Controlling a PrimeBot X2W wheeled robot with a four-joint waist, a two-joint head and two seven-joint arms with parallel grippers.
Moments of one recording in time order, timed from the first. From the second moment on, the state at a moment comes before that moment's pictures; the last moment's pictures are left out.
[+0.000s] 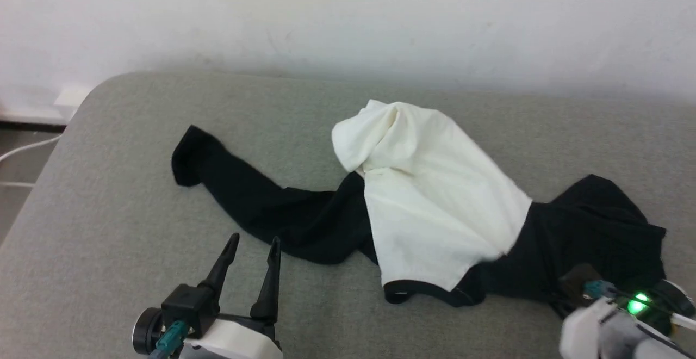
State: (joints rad) left arm 0.02 0.18 -0.27 0.08 -0.31 0.04 -0.26; right arm -0.18 -0.52 0.54 0.41 0.28 0.13 0.19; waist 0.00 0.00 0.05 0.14
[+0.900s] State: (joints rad) left arm 0.01 0.09 -0.32 0.27 -0.39 -0.06 -0.01; right arm 0.05 -0.44 0.07 -0.14 0.32 0.13 0.17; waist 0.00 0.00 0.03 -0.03
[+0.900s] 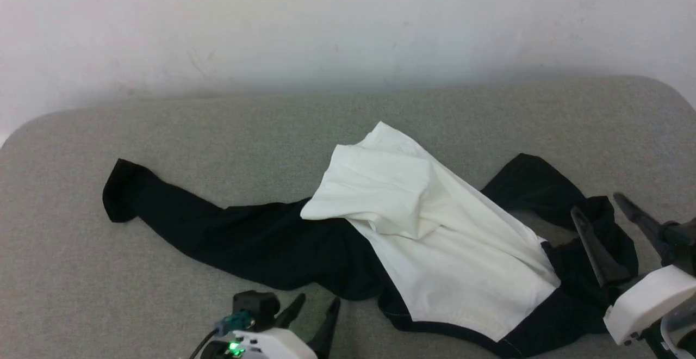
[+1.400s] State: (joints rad) left arm -0.18 0.06 -0.37 0.39 -0.51 0.02 0.21; right arm 0.03 -0.30 0.07 -0.14 0.21 0.13 0.02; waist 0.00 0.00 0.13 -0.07
